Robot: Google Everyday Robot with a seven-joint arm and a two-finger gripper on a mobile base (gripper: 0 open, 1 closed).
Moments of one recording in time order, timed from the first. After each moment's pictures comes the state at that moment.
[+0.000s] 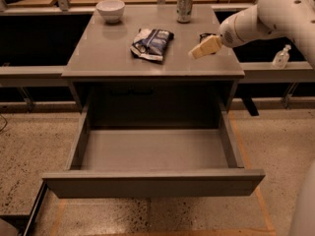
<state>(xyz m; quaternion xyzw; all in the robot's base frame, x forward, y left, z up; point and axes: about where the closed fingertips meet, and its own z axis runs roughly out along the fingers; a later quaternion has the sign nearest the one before) 0.775 -0.180 0.901 -0.36 0.82 0.06 0.45</state>
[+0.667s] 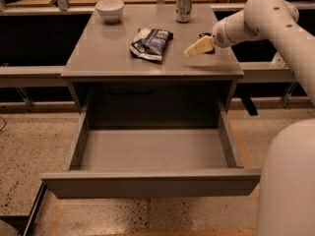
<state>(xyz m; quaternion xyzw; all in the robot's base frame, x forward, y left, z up) 0.823 -0.181 0.875 -0.33 0.83 0.07 0.45</state>
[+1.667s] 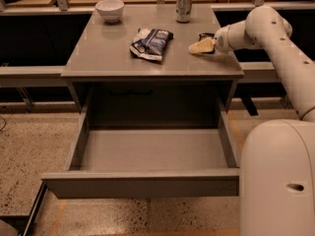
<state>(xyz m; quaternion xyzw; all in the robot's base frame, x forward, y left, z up) 0.871 -0.200 0.839 -0.24 0.84 0.13 0.46</state>
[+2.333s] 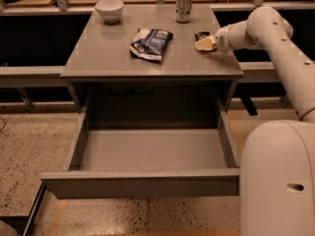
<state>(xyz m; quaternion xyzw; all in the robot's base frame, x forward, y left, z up) 0.873 -0.200 0.836 -0.23 0.84 0.14 0.47</state>
